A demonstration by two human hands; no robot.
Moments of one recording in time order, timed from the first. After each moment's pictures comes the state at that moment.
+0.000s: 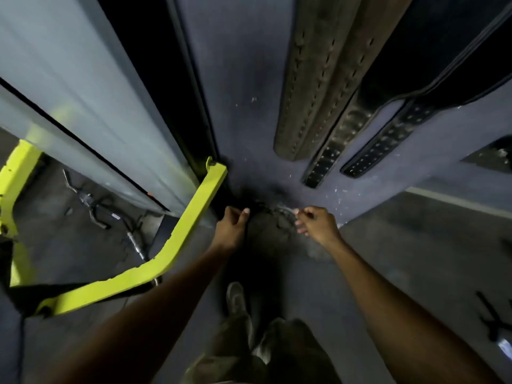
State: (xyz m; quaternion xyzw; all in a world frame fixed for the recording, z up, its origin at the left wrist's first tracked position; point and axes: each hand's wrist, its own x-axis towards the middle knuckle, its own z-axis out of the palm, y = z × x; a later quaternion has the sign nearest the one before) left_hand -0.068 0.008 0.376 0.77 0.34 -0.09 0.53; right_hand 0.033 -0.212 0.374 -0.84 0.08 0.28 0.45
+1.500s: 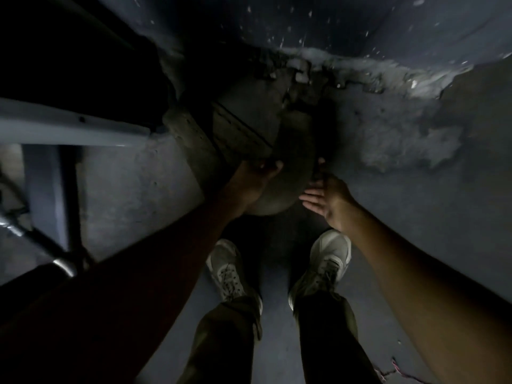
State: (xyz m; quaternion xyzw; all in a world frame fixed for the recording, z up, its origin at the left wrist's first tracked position) left_hand 0.040 -0.077 -0.256 0.75 0.29 -0.30 0.51; right_hand 0.040 -0.267 -0.285 -0.54 0.46 0.44 0.55
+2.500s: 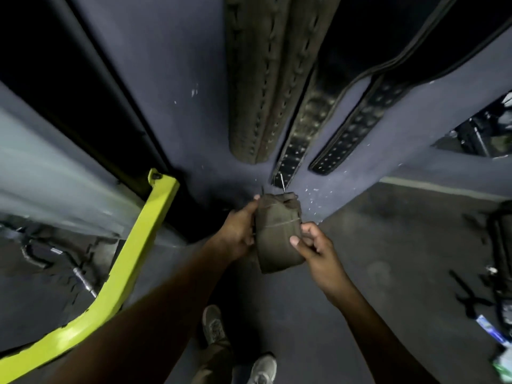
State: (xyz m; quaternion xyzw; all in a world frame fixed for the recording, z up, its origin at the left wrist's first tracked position) left_hand 0.043 -0.080 0.367 0.40 0.35 -0.22 0.82; right_hand 0.007 -0.282 0.361 -0.77 0.03 0.20 0.60
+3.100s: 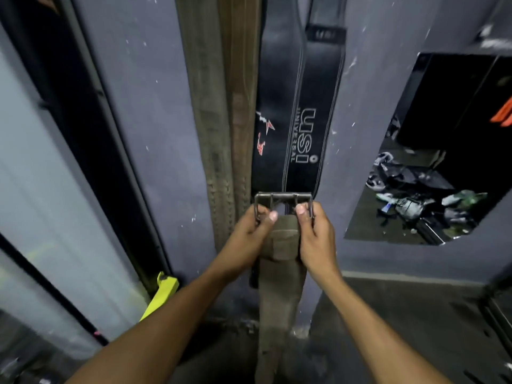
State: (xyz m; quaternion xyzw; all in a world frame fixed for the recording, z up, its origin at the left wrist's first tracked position) left_hand -0.006 -0.152 0.656 0.73 -0.08 0.05 0.67; right_hand 0.010 -0.316 0.651 -0.76 -0.13 -0.21 0.60
